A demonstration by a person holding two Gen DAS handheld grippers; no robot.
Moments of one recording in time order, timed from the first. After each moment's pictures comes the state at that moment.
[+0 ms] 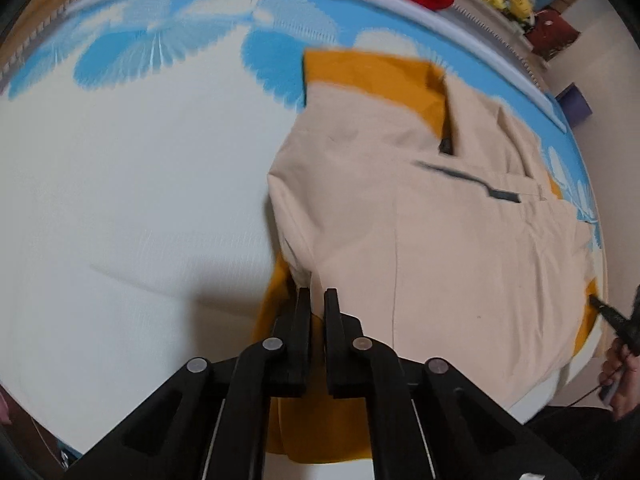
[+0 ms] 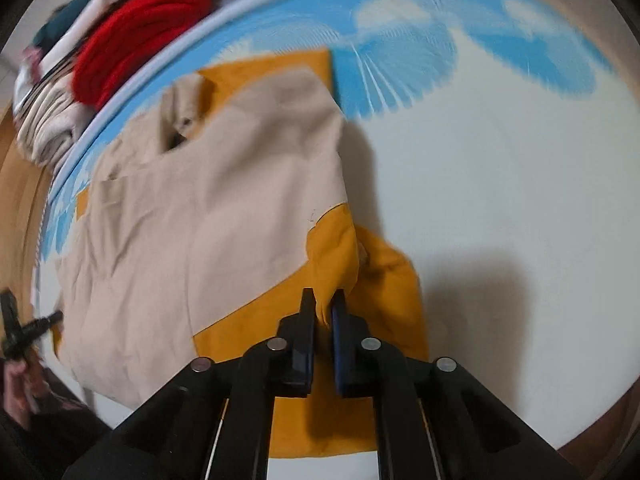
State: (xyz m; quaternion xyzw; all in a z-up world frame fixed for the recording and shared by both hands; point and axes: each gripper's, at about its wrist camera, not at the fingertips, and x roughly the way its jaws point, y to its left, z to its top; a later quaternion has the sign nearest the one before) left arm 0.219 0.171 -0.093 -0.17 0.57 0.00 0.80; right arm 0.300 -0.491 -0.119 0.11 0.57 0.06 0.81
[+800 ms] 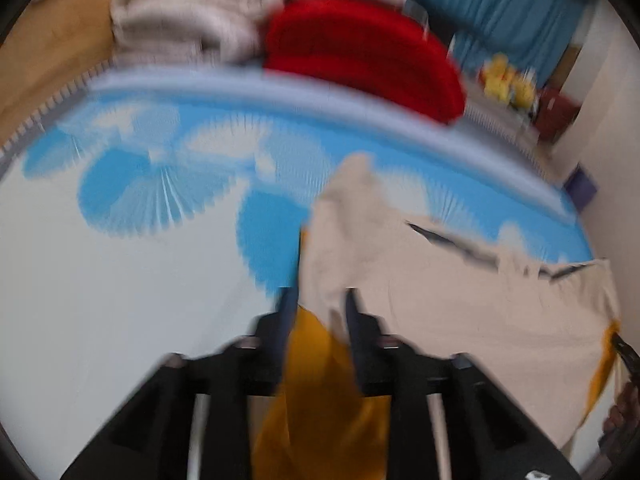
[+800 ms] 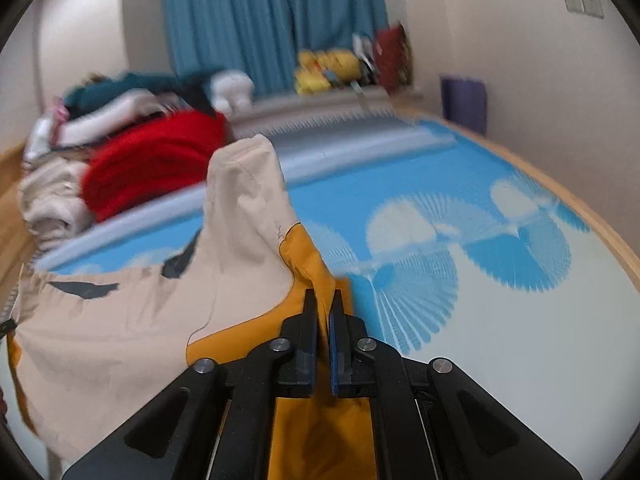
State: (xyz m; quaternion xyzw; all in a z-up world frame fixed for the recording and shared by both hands) left arm 0.317 0.187 -0.063 -0.18 0.45 0.06 0.87; right arm 0.373 -0.451 -0.045 0.07 0.34 -0.02 0.94
